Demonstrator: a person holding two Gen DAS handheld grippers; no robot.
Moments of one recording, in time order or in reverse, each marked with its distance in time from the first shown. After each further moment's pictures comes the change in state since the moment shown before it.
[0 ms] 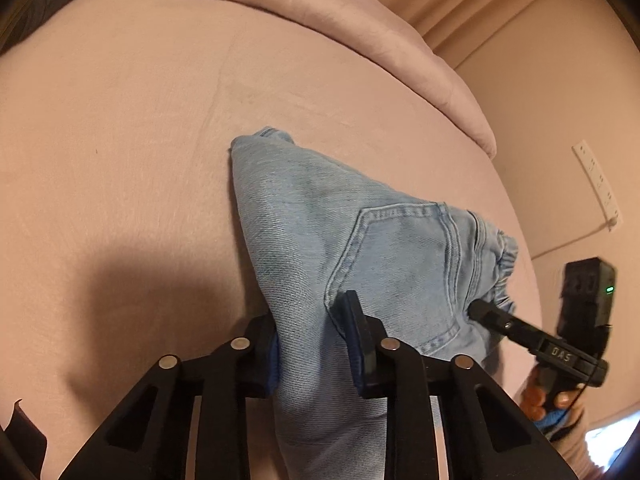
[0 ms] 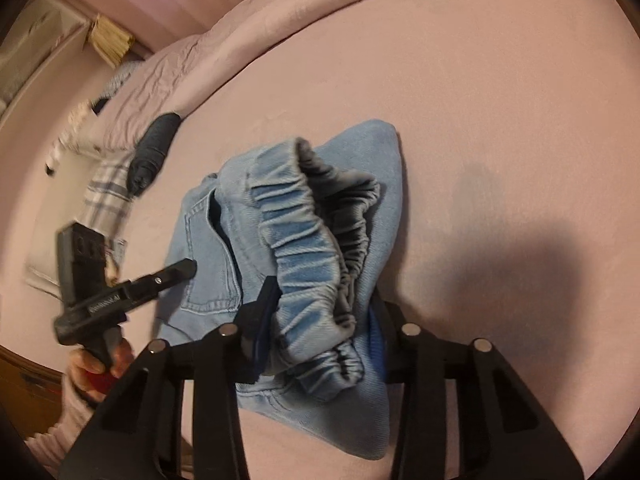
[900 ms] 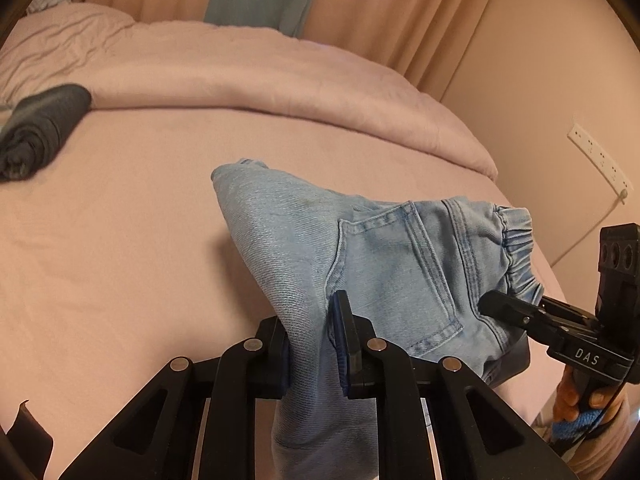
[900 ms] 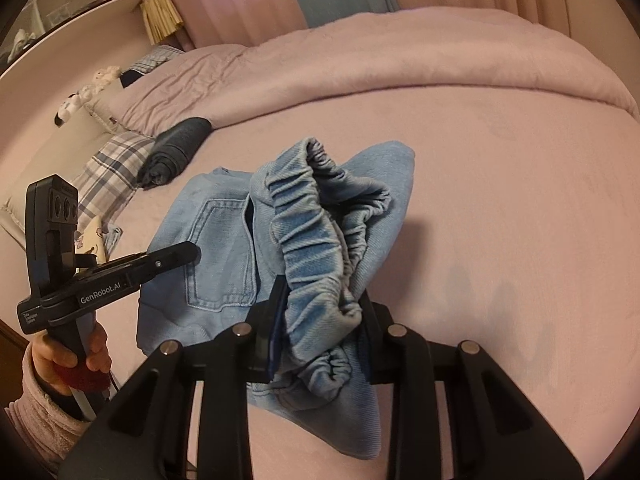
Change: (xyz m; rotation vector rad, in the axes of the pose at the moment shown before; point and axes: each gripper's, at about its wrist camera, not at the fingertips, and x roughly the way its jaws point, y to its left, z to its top) left arm -0.075 -0.028 0.032 0.181 -0.222 0.137; right arm -0.029 0.076 0.035 -0.229 -0.172 -0.051
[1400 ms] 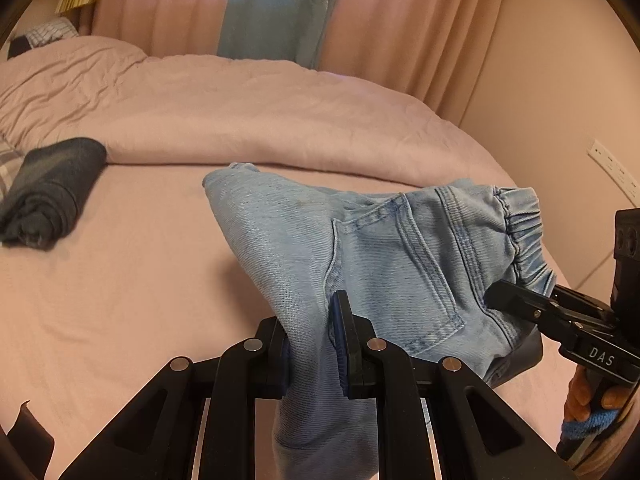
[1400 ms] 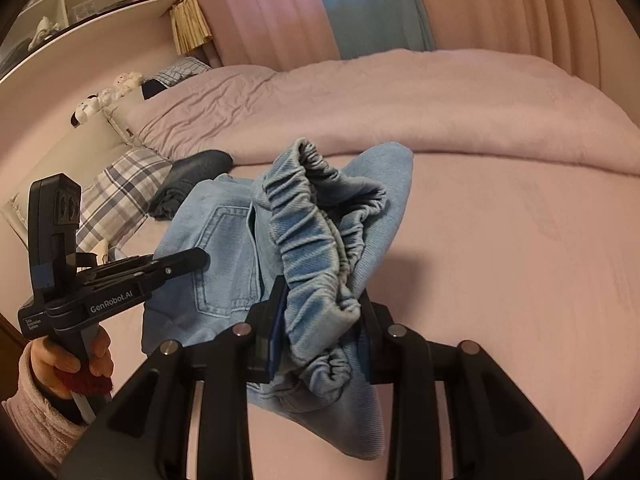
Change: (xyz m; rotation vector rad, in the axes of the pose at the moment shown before) left arm 0.010 0.032 0.075 0.031 -0.080 0.085; right arm 0.034 0.035 0.082 -0.102 -0.092 0.036
